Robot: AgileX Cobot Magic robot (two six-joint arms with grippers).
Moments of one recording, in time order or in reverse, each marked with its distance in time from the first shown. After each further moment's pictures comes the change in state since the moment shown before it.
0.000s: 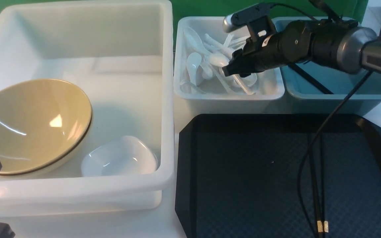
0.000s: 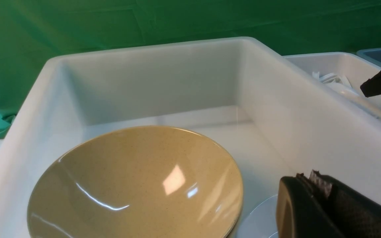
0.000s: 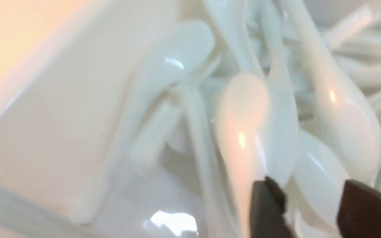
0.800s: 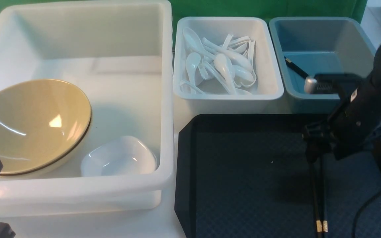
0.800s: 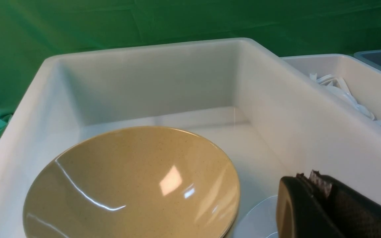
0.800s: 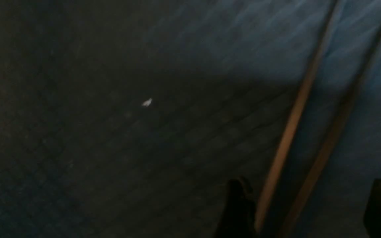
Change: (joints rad) right arm -0.146 -0.408 0.656 -0.023 0.411 0.298; left arm 0.000 0.000 0.000 -0.011 0.000 0.000
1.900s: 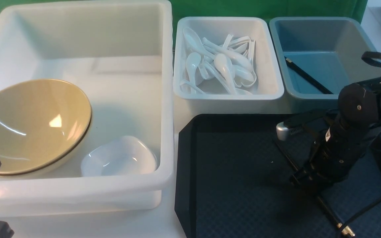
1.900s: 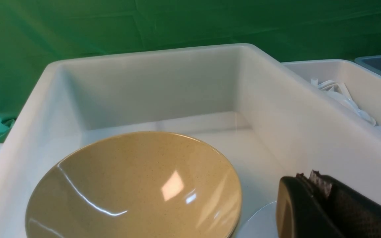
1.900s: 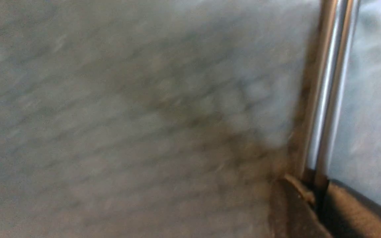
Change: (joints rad) right arm 0.144 0.019 0.067 -0.149 0.009 -0.117; left arm 0.000 0.000 0.000 0.000 -0.016 0.000
